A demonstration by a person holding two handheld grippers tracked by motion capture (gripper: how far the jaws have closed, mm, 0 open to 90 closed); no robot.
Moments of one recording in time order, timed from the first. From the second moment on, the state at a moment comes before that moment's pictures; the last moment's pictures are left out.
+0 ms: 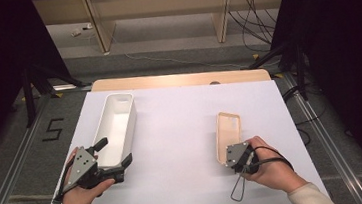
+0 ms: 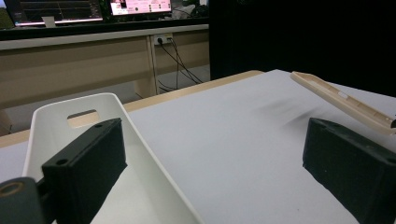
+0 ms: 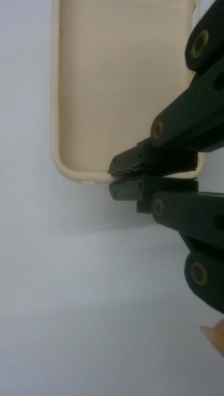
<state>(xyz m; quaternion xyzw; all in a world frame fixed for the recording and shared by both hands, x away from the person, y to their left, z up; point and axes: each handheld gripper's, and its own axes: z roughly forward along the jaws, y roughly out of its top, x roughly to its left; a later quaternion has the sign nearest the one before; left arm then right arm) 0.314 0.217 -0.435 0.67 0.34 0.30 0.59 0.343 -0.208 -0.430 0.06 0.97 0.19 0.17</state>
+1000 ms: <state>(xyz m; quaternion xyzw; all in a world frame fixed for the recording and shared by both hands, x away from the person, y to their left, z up) 0.315 0.217 -0.436 0.67 0.34 0.30 0.59 0.345 -0.199 -0.419 0.06 0.95 0.26 0.19</state>
